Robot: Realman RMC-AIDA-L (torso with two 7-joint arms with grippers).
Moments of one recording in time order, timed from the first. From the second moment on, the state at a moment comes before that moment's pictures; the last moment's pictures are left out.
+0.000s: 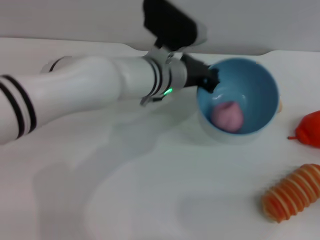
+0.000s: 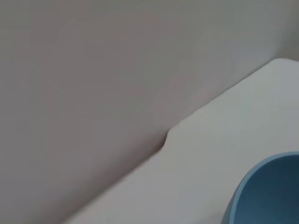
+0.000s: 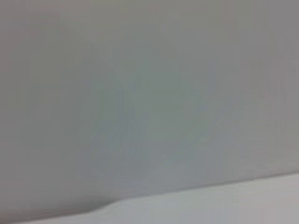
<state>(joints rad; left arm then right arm) -0.79 -2.07 2.10 0.77 1.92 0.23 -2.44 0.24 2.07 -0.25 -0.36 -1.55 -1.13 0.88</state>
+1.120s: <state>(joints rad) -0.88 -2.08 2.28 0.95 2.62 0.12 -2.18 0.22 2.07 -0.15 -0.08 -1.26 -1.27 0.54</state>
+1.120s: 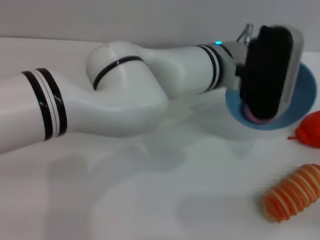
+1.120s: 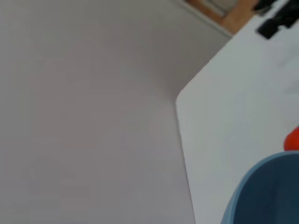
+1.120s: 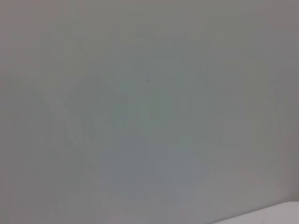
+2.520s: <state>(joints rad) -0.76 -2.08 2.18 0.85 2.07 -0.11 -2.04 0.36 2.05 -0.24 -0.10 -1.43 -0.97 0.88</state>
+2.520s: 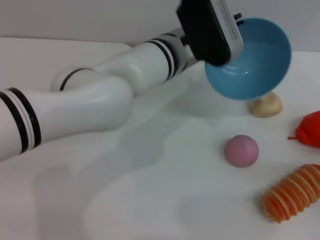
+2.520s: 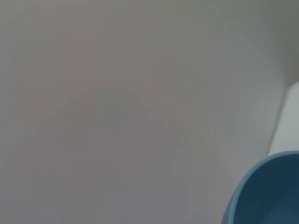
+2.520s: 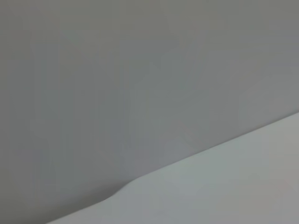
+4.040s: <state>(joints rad) -0.73 -2.07 2.03 0.72 1.86 0.12 -2.49 0.60 2.06 -0.78 -0.50 -2.22 -1.18 2.04</state>
